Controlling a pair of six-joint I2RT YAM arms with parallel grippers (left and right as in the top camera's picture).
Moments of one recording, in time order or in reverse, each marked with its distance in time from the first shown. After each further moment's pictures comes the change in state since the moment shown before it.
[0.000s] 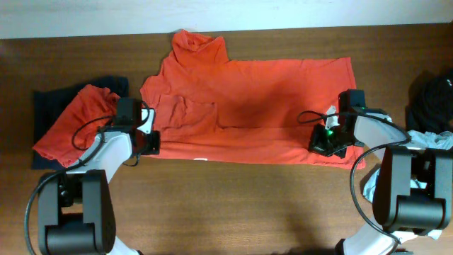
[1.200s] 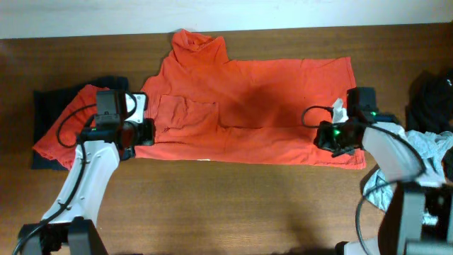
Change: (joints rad) left arm 0.011 -0.237 0.045 -0.092 0.144 0.009; right arm 0.003 -0.232 -0.035 -0.043 0.058 -0.054
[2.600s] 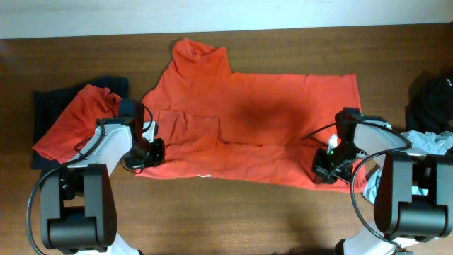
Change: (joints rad) left arm -0.025 0.279 0.033 -0.254 -0.003 -0.168; right arm -0.002 0.182 -0.053 -0.277 0.021 0.137
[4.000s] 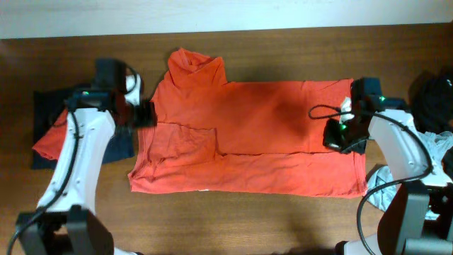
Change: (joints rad) left arm -0.003 -0.166 0.386 -0.162 0.000 -0.002; right arm 0.000 -0.149 0.244 -0.020 0.061 -0.112
